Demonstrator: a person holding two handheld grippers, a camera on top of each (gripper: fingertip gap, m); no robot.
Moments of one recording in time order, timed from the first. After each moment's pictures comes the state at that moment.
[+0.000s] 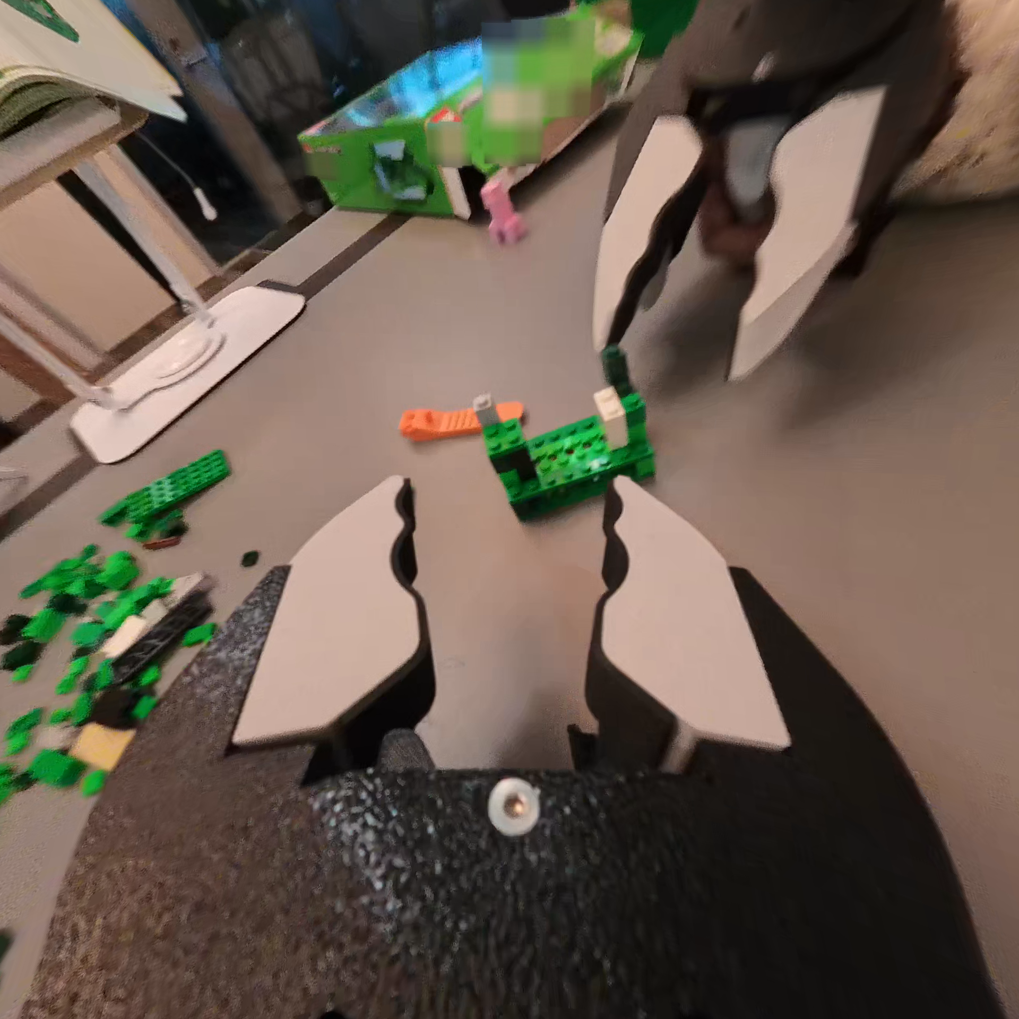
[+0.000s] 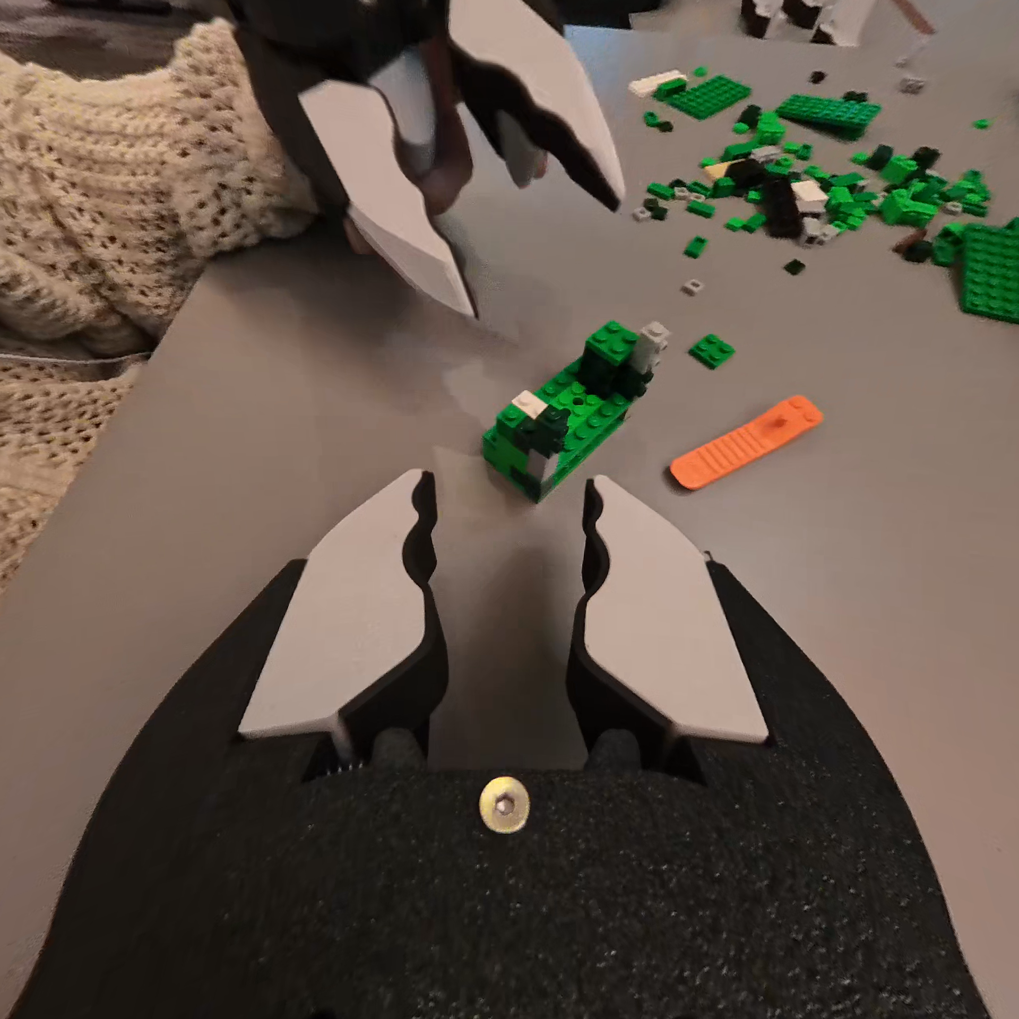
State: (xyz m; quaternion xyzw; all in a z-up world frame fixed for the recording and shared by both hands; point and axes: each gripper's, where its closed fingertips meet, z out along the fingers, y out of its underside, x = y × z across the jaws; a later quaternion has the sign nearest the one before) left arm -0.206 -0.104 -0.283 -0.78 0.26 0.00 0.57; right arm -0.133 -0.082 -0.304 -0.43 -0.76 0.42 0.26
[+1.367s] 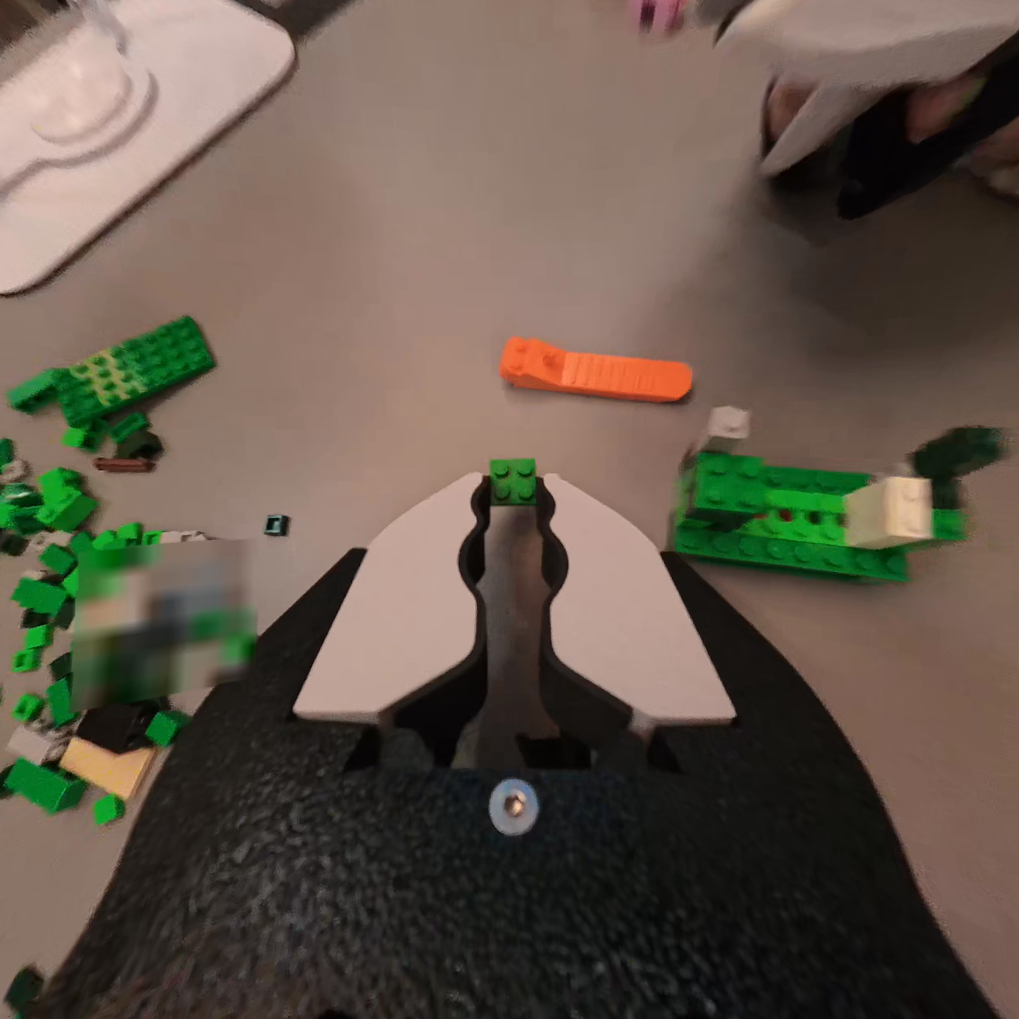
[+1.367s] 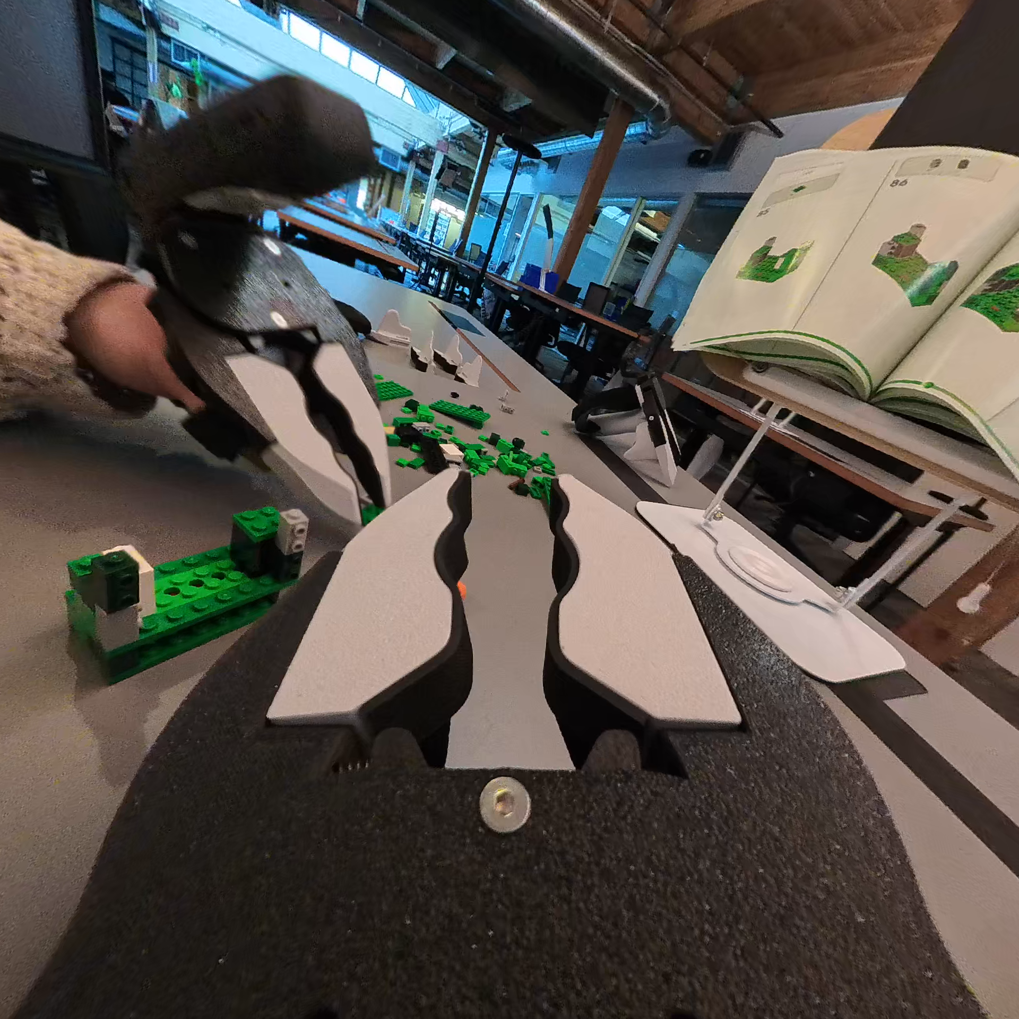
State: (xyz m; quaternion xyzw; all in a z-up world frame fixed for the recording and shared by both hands) left arm -0.253 -0.041 -0.314 -0.88 0.19 -0.02 0.43; right arm -0.193 0.008 -0.233 -0.36 -0.58 0.45 0.58
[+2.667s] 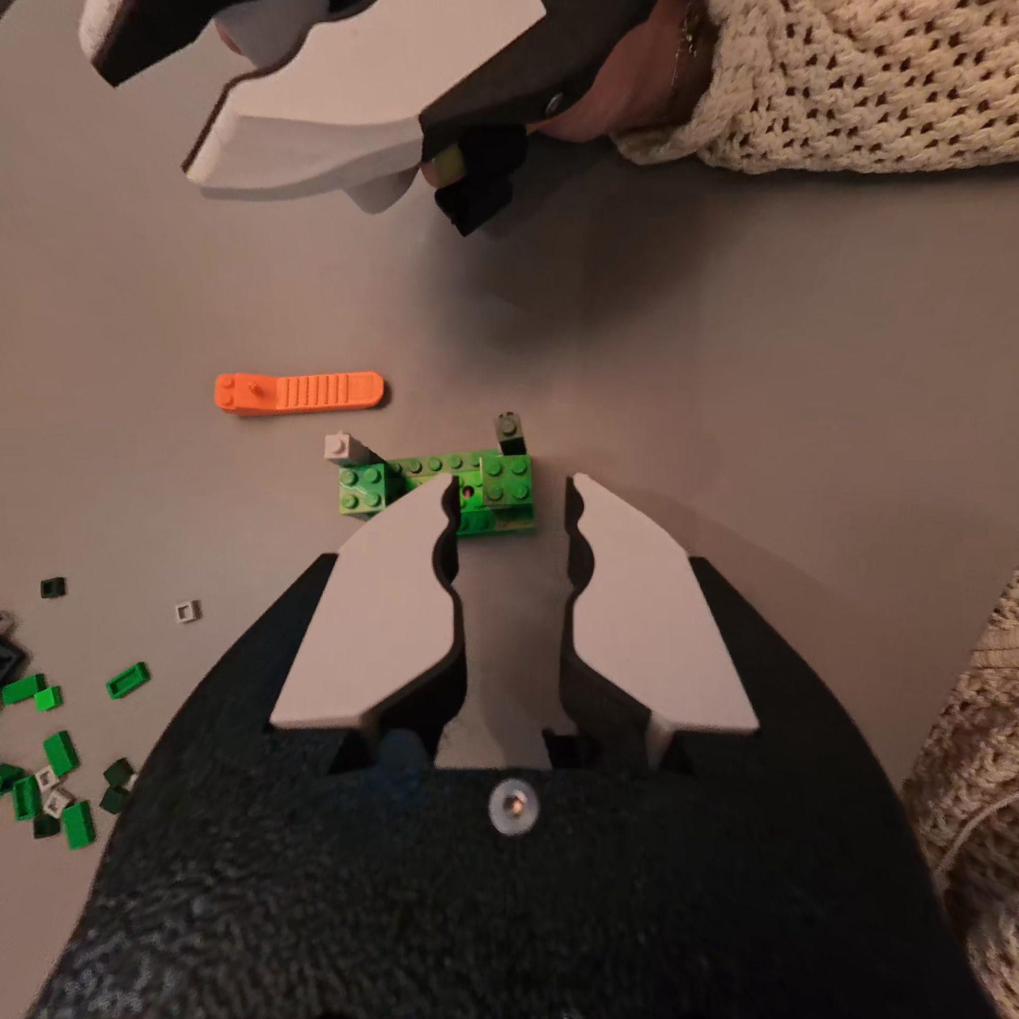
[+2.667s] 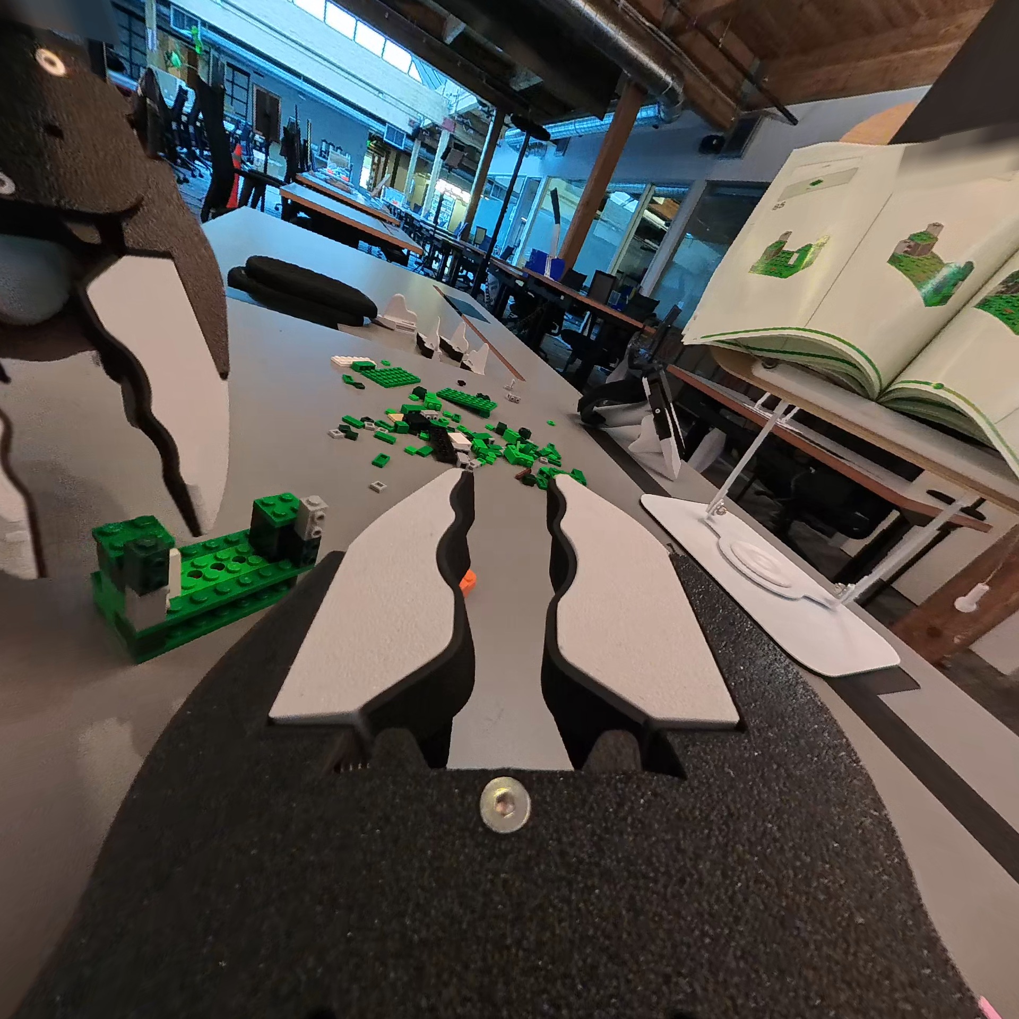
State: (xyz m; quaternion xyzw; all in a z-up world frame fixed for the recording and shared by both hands) left arm -0.156 -0.099 -0.303 -0.89 0.29 -0.06 0.35; right arm -0.189 0.004 -0.236 -0.36 -0.59 0.43 0.58
